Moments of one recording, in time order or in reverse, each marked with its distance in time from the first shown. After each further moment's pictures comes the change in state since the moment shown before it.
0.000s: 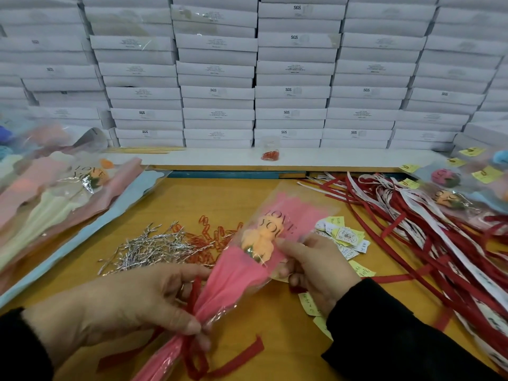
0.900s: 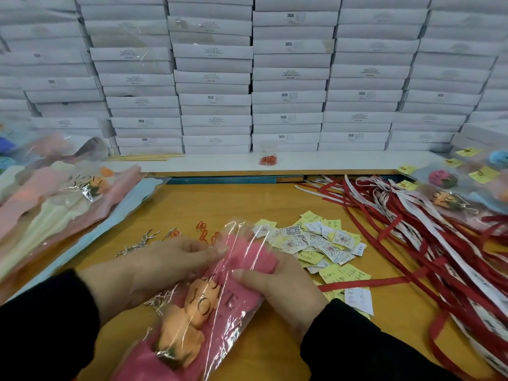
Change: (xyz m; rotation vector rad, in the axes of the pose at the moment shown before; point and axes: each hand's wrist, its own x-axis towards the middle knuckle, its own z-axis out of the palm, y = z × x) left_hand 0.032 0.035 0.010 0.257 0.485 -0.148; right_hand -0.015 0.015 0.026 -0.107 -0.234 -0.128
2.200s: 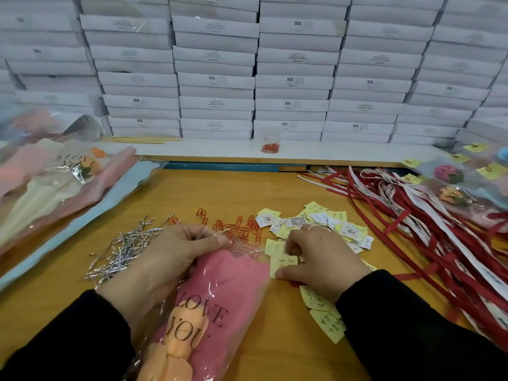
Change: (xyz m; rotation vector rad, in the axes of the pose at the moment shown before) left_hand 0.031 -0.027 0.013 -0.404 0.246 0.186; right_hand 0.026 -0.012 -0.051 -1.410 0.071 -0.112
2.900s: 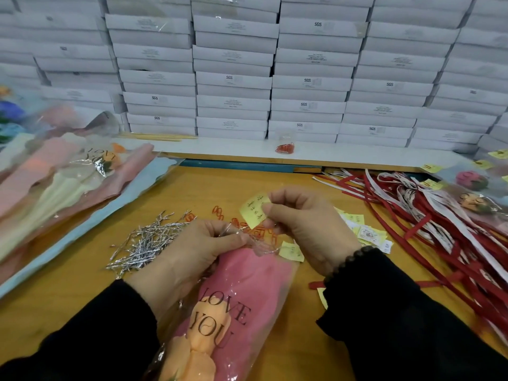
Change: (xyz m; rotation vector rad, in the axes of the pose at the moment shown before) left_hand 0.000 -0.001 0.002 -0.012 -0.040 0.030; right_hand 0.020 -0.057 -0.019 1.293 0.054 0.056
